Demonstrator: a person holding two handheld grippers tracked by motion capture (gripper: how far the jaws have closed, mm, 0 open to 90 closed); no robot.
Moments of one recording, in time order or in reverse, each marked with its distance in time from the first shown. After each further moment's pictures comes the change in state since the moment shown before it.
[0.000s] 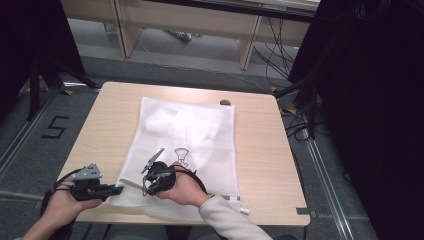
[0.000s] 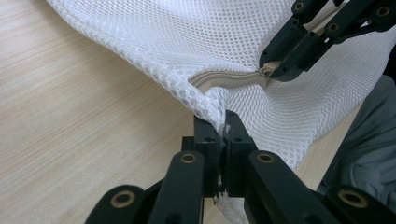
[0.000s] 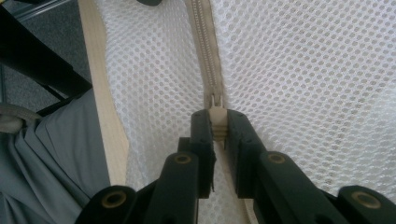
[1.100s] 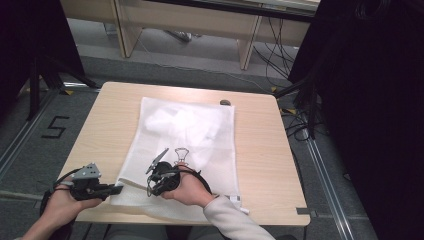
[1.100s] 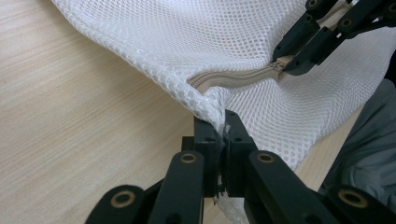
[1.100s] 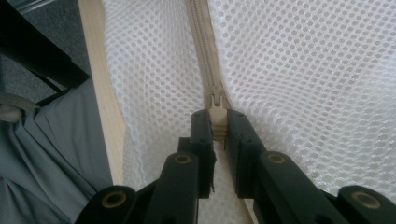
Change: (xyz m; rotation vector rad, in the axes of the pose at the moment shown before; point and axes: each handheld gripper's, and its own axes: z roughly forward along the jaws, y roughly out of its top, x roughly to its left) left arm 0.002 0.000 -0.001 -0.006 0.000 -0.013; right arm -0.003 -0.009 -0.008 0.017 0.005 -0.004
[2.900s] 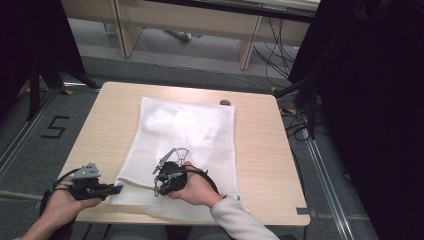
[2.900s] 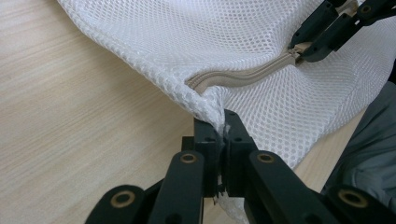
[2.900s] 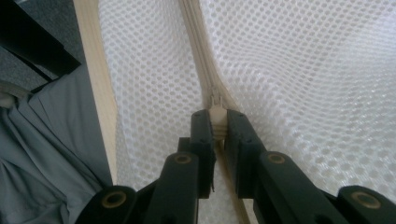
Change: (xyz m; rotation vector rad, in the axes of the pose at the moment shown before) left arm 0.002 0.000 -0.001 0.023 -0.001 -0.014; right arm -0.004 -0.013 -0.013 0.017 -0.025 -0.006
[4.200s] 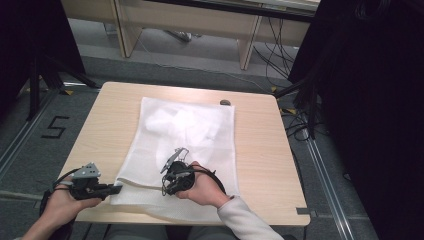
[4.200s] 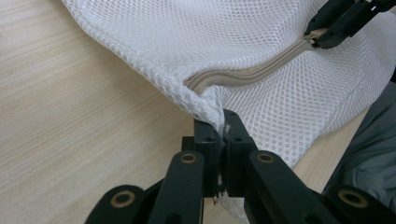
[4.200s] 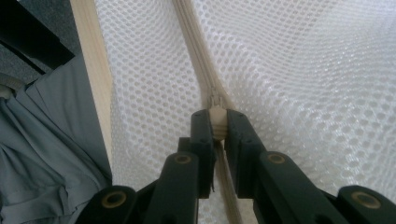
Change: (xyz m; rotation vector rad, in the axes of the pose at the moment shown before) left arm 0.001 -0.001 0.001 0.000 0.003 -0.012; right arm -0.006 -0.015 -0.013 0.022 -0.035 0.022
